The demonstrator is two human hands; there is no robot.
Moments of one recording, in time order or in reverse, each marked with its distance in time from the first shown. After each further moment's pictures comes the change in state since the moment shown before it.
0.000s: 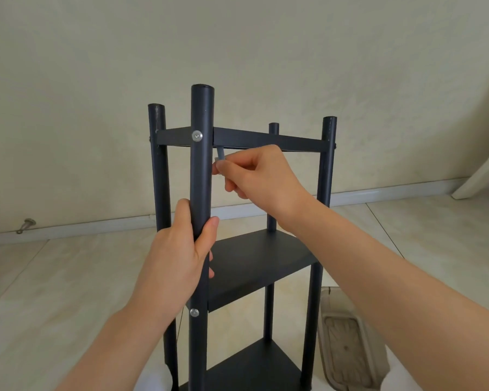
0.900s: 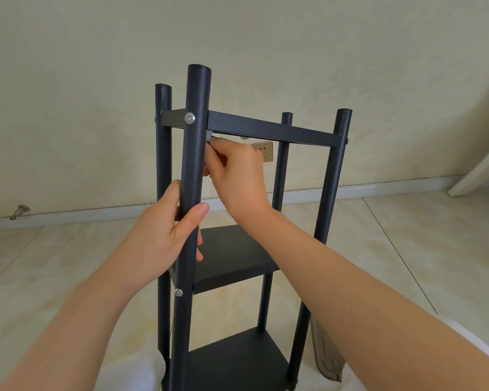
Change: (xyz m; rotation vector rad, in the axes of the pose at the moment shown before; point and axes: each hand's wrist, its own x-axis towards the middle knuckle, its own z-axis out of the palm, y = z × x) left_hand 0.015 -0.018 -0.021 -0.179 -0.225 0.068; right_hand 0.016 0.026 0.045 -0.128 0.250 -0.265
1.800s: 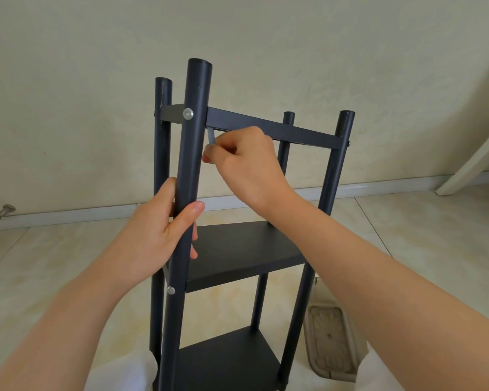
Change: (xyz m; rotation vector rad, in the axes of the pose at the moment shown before) left_hand 0.003 0.001 0.001 0.024 -0.013 0.018; right_hand 0.005 -0.018 -0.040 -0.096 -0.186 0.122
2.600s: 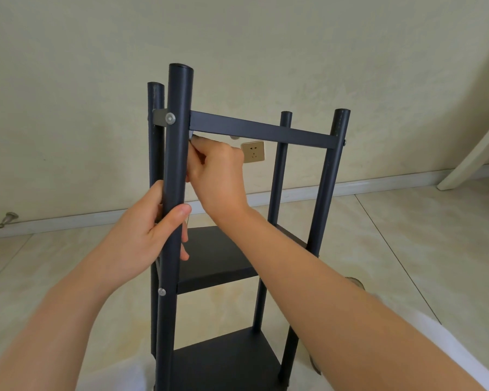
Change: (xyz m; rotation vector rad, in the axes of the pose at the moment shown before) left_hand 0.002 -0.006 -0.008 -0.097 -0.023 0.016; right_hand 0.010 0.014 0.050 0.113 0.289 -0.170
